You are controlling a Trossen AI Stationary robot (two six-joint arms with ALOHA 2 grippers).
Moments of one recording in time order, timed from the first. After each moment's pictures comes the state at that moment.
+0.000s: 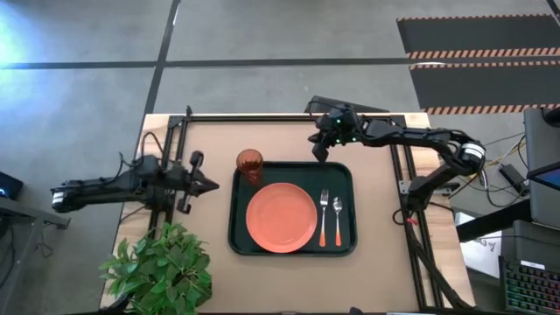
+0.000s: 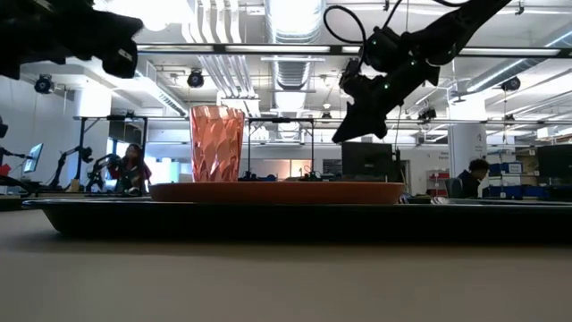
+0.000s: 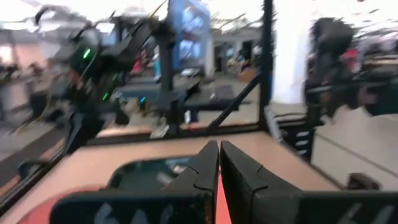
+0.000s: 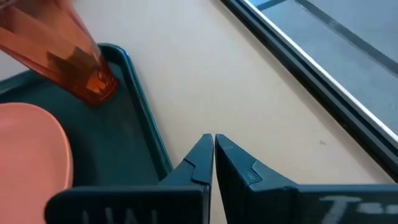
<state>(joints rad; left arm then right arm) 0.16 0.28 0.19 0.16 0.32 0.00 -0.55 1.51 0.92 -0.07 -0.21 0.02</state>
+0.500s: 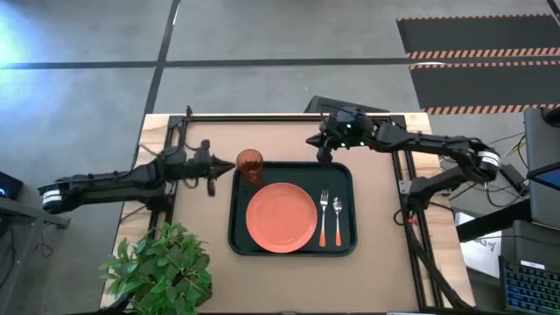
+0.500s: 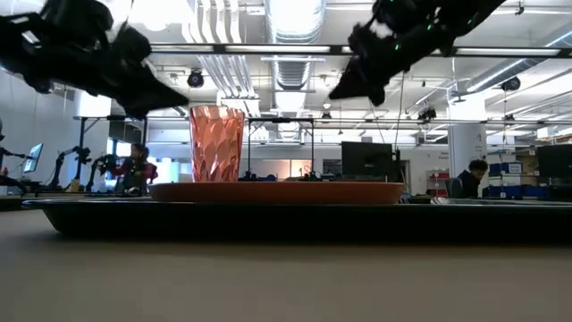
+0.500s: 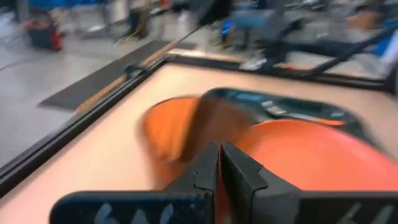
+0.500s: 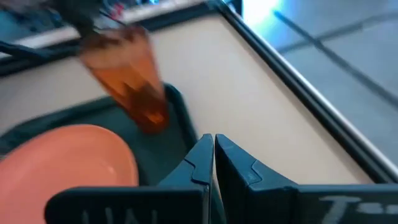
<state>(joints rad) 0.35 0.62 0.22 0.22 0.11 -0.02 -0.45 1.36 0.92 -0.07 -0.22 0.03</state>
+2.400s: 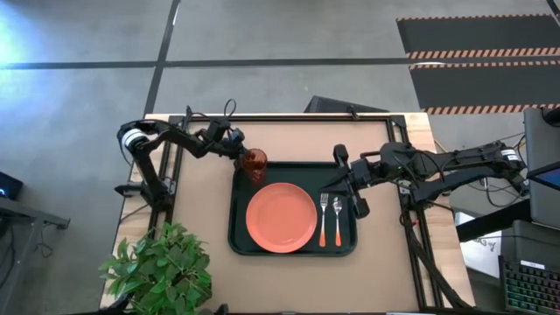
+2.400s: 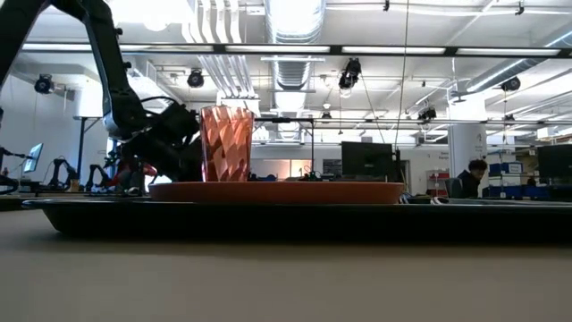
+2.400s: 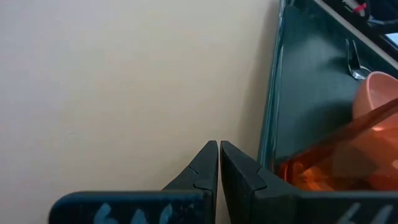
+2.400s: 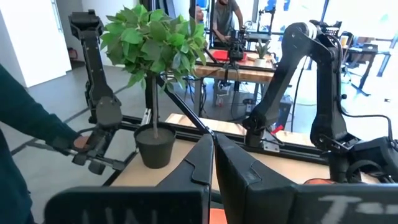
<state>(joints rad) 0.80 1.77 0.56 0.52 0.65 -0.04 0.09 1.07 0.93 0.09 -0.21 -0.05</state>
